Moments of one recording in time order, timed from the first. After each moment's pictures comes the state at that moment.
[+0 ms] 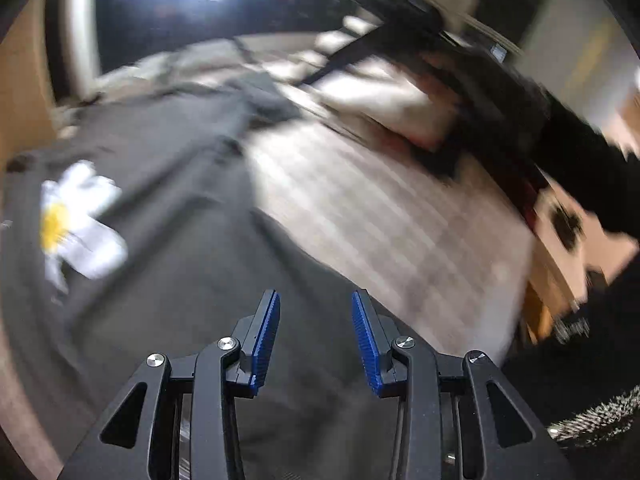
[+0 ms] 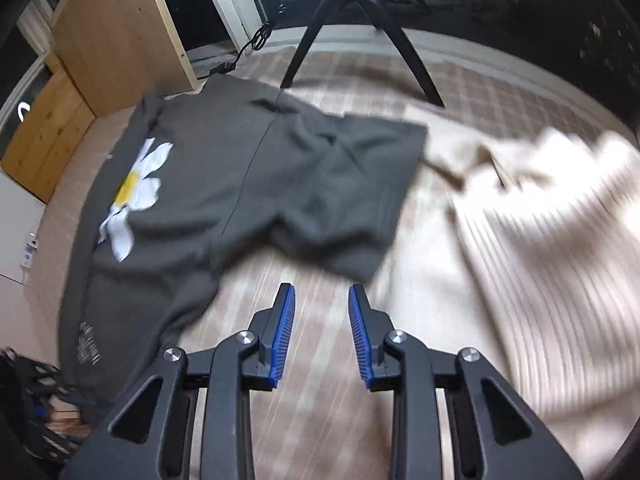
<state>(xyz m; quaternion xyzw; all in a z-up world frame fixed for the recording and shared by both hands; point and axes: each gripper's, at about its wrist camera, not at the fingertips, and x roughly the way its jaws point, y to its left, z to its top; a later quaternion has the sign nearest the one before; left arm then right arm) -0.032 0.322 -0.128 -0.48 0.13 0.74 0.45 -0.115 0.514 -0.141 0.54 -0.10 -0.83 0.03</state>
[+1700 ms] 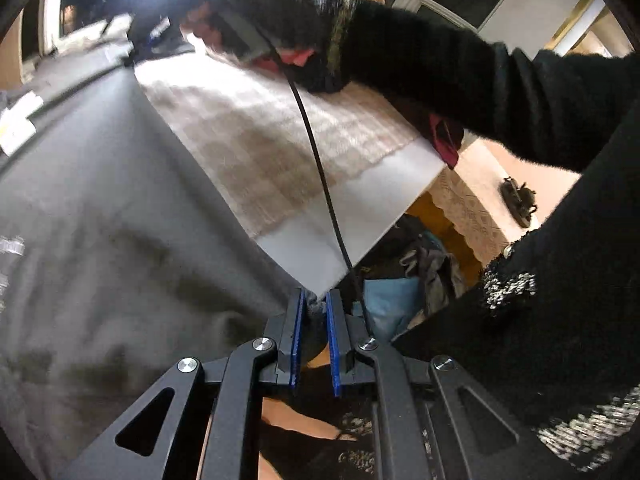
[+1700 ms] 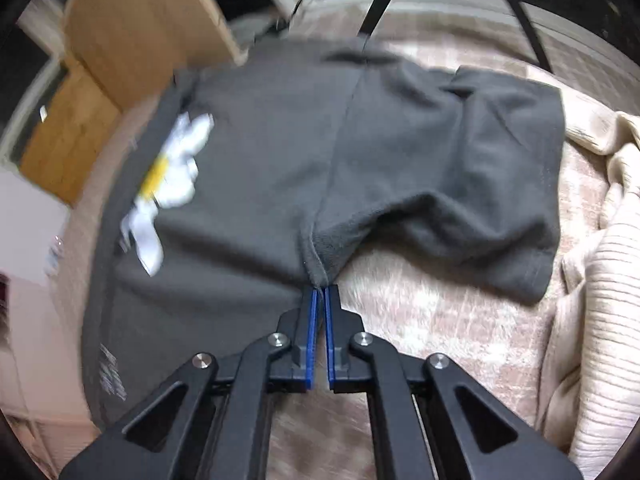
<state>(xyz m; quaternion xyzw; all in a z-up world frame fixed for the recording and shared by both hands) 0.133 0.338 -0.148 -0.53 0.08 0.70 0.47 -0.168 0.430 -0.224 0.57 -0.11 -0.81 0.09</state>
